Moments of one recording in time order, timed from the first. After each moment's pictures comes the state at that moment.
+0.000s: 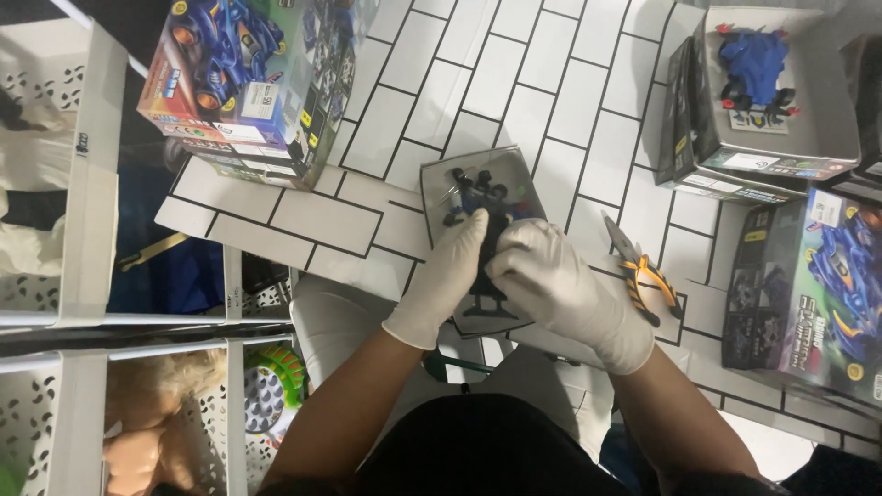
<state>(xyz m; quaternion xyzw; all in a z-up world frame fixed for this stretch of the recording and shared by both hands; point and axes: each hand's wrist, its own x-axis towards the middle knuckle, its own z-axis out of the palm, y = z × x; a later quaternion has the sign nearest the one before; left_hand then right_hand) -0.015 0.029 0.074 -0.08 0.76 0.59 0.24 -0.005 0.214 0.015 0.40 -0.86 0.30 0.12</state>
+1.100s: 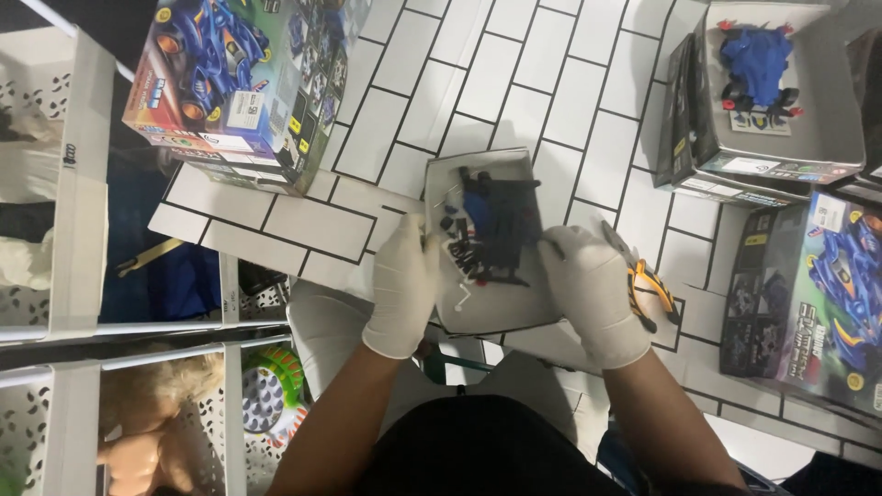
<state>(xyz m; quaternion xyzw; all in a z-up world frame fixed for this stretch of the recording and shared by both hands) -0.015 0.010 0.002 -0.05 0.94 0.34 -0.04 -0.015 0.264 -0.057 0.09 -0.97 0.13 0.20</state>
